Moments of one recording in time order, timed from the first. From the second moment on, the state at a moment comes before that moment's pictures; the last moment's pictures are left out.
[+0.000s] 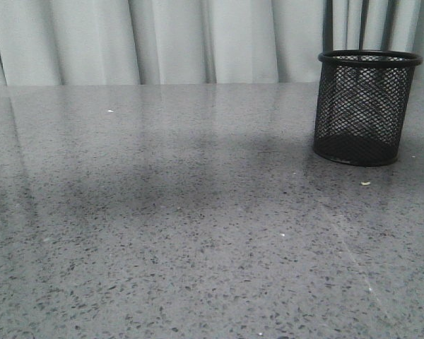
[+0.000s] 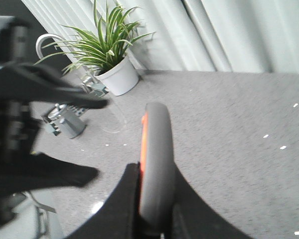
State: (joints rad) left arm -0.63 1.26 -1.59 -0.34 0.90 1.27; right arm 0.20 1.14 -1.16 1.35 0.77 -0.89
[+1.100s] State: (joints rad) left arm -0.64 0.46 -1.03 -0.18 0.90 0.70; right arm -0.01 1.21 -1.59 0.36 1.27 -0.35
